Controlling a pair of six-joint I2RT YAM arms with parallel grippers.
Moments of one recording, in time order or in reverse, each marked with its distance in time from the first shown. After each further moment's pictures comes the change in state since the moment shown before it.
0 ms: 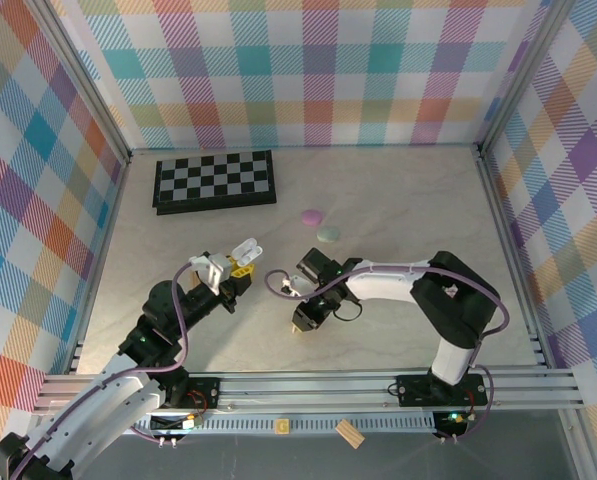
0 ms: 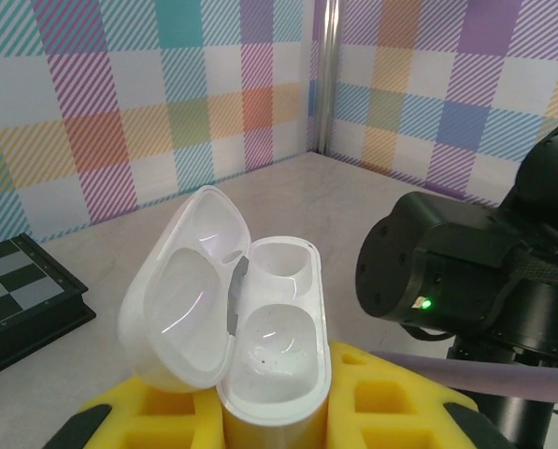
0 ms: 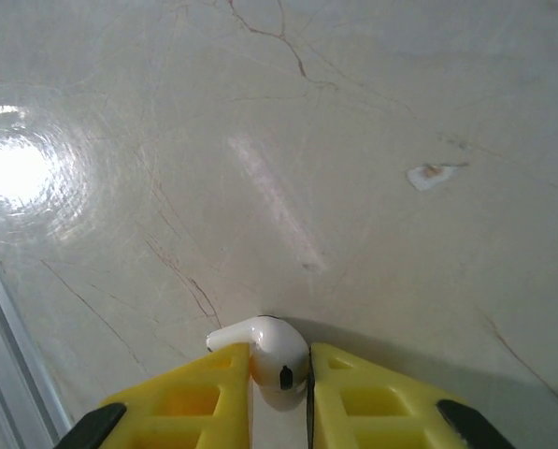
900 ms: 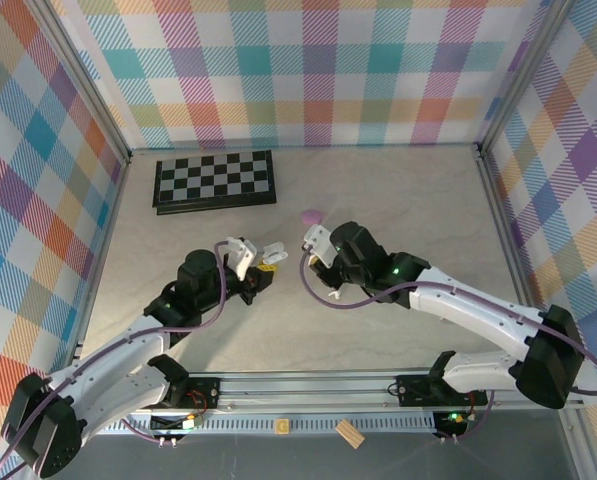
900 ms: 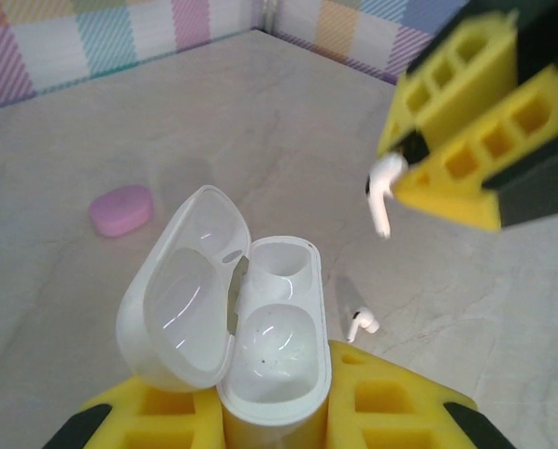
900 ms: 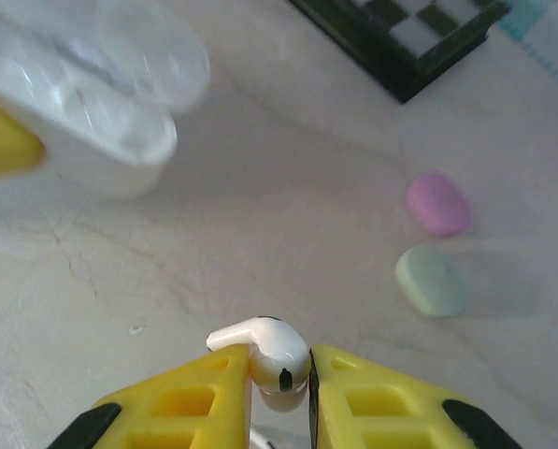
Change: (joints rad) left arm 0.000 0.401 0.153 -0.024 0.159 -0.005; right arm 0.000 -0.504 0.057 -0.024 0.543 -0.257
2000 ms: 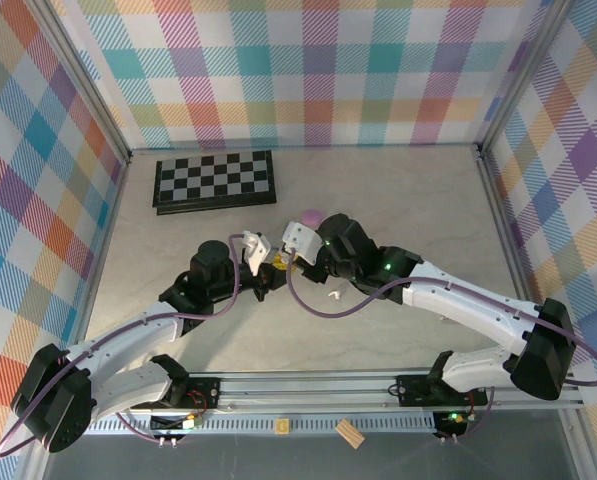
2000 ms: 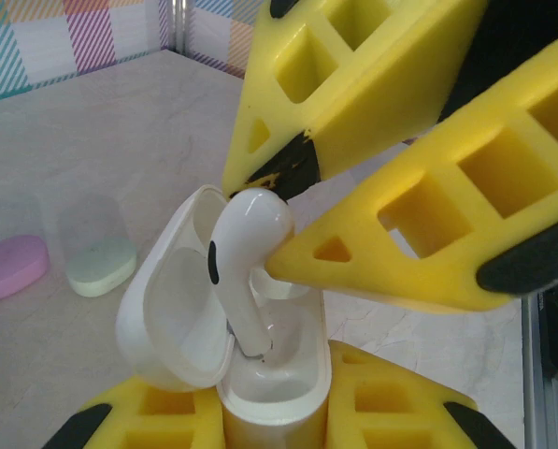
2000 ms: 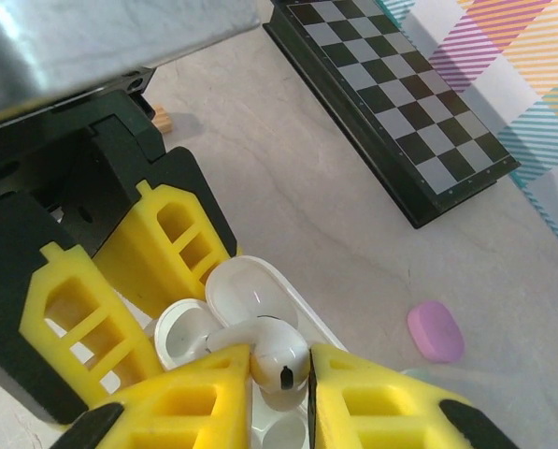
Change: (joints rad) left arm -0.041 0.145 0.056 0.133 0.150 -0.030; right arm 0.066 0.062 0.109 0.054 -0.057 -0.152
